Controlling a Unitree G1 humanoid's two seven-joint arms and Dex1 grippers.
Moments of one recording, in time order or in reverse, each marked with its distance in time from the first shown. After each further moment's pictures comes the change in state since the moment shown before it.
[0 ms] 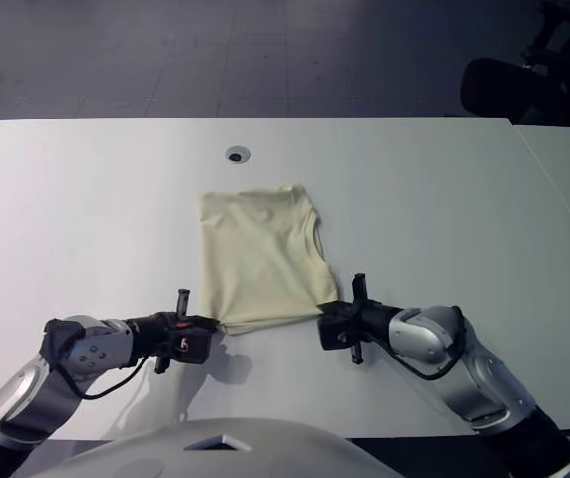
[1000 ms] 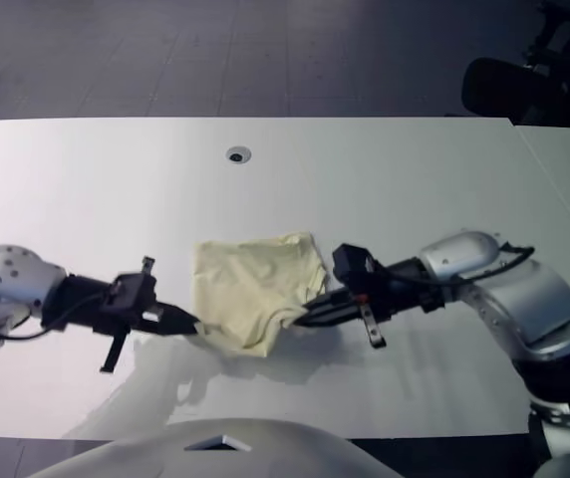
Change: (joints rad) left arm -0.338 0.159 0.301 0.103 -0.948 0.420 -0.319; right arm -0.490 -0.057 -0.151 0.090 1.048 0.764 0.422
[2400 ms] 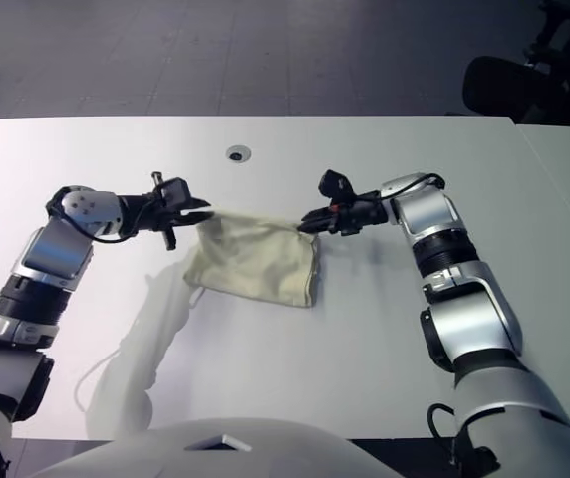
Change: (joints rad) left arm -0.381 -0.373 -0.188 0.737 0.511 -0.400 0.425; right arm -0.484 0.430 0.124 1.116 -0.535 -0.435 -0.069
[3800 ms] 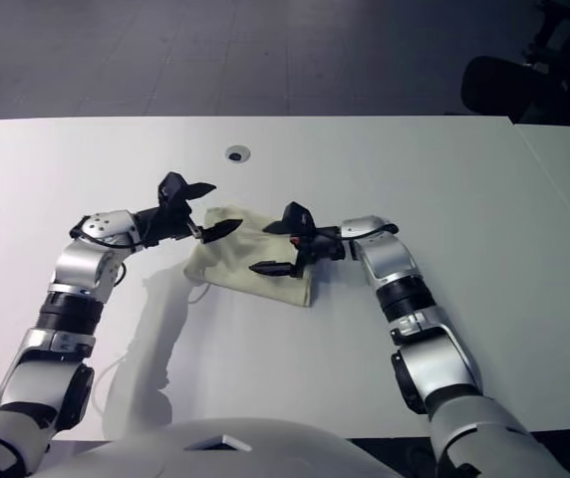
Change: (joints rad) left arm 0.080 -0.185 0.181 0.095 -0.272 0.071 0.034; right arm 0.221 0.189 0.008 -0.204 0.041 -0.109 -0.072
